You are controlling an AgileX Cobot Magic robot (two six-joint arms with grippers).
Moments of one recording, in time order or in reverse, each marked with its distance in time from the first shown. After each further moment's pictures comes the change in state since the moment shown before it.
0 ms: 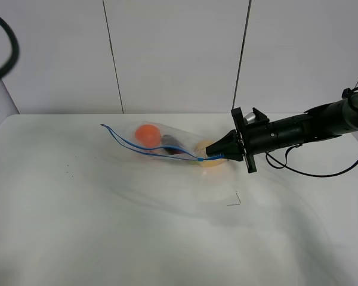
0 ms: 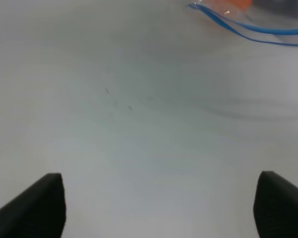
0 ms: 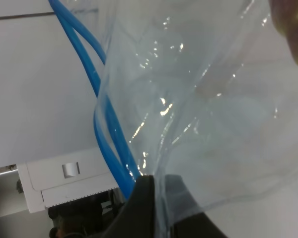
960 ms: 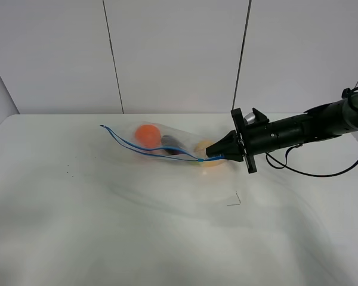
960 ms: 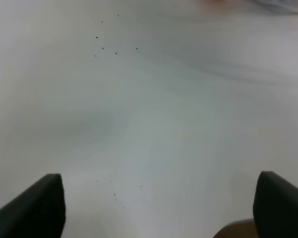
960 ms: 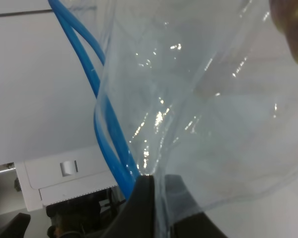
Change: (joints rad) left arm 0.000 -0.932 0.598 0.007 0.071 -0.194; right arm 0.000 0.000 0.000 -0.007 0.000 0.000
